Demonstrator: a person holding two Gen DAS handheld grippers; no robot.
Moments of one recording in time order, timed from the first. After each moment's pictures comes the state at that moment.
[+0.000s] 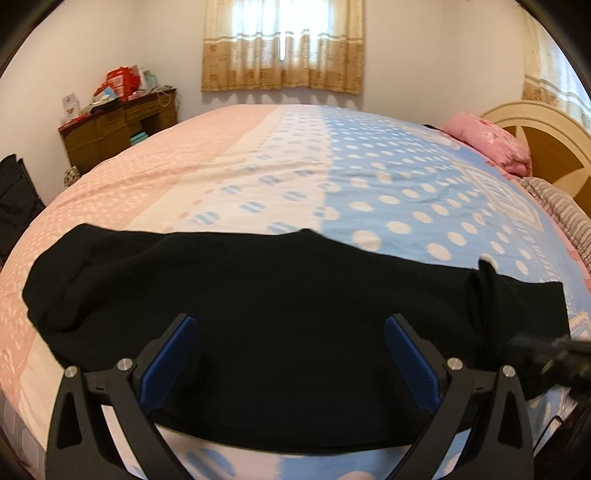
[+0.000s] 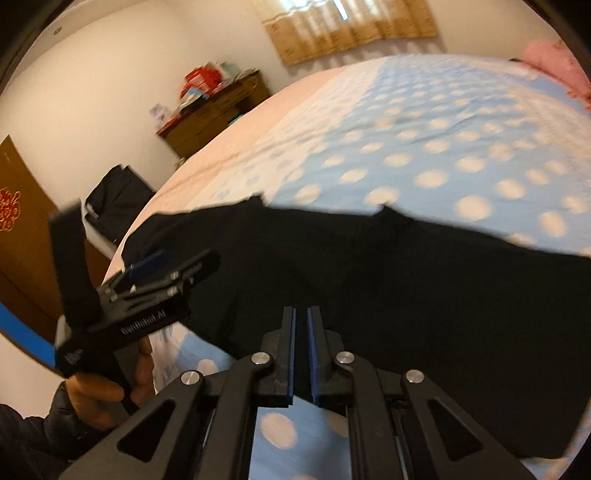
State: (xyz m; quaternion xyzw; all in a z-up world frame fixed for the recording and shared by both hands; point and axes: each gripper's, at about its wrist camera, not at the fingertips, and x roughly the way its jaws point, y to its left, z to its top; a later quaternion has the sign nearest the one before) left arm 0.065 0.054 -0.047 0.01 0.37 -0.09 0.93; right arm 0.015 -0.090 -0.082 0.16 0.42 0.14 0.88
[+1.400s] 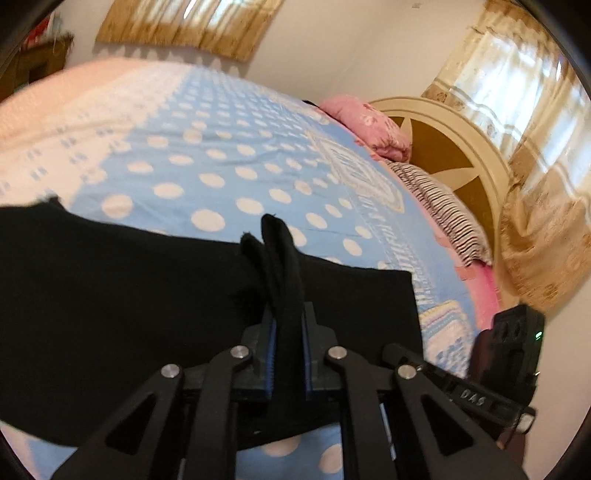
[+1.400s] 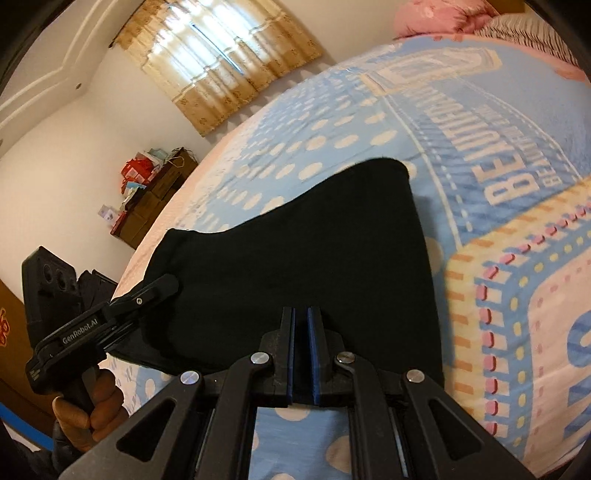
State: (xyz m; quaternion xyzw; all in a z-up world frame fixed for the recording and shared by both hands) left arm 0.042 -0.065 -0.040 -0.09 0.42 -0.34 0.84; right arm -0.075 -0.238 -0.114 0.31 0.34 0.00 0.89
